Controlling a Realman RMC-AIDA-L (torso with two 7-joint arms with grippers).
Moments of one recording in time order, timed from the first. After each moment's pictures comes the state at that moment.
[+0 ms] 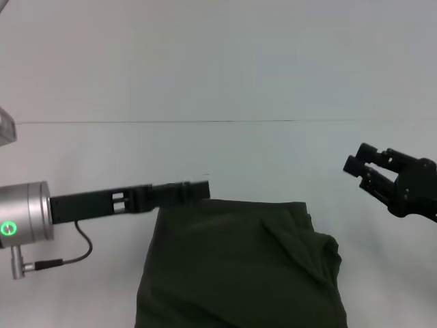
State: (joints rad) left arm -0.65 -2.08 0.48 0.61 2.05 1.72 -1.95; right arm 0.24 2.08 -1.05 -0.74 -1.26 -1.38 1.23
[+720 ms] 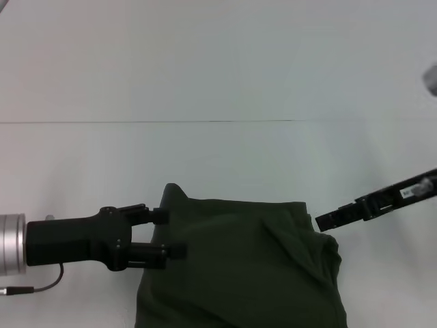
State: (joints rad) left arm -0.57 -2.10 0.49 0.71 2.15 1.79 -1.56; right arm 0.66 2.03 -0.92 -1.12 -2.36 -1.65 2.44
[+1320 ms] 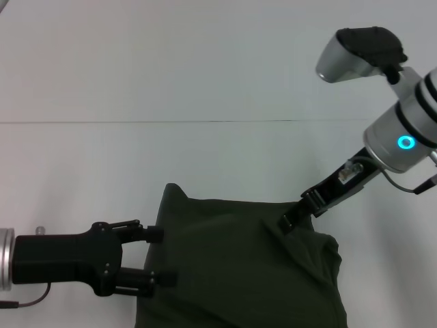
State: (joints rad) left arm -0.55 -2.10 0.49 0.78 2.19 1.86 -1.51; right arm 0.96 2.09 -0.99 -1.02 -2.68 -1.67 2.66
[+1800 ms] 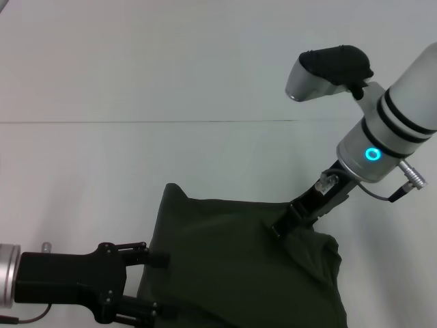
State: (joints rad) left arm -0.54 -2.11 0.51 0.78 2.25 1.90 -1.45; right arm 1.04 2.10 -1.07 -0.84 -2.71 -1.54 2.71
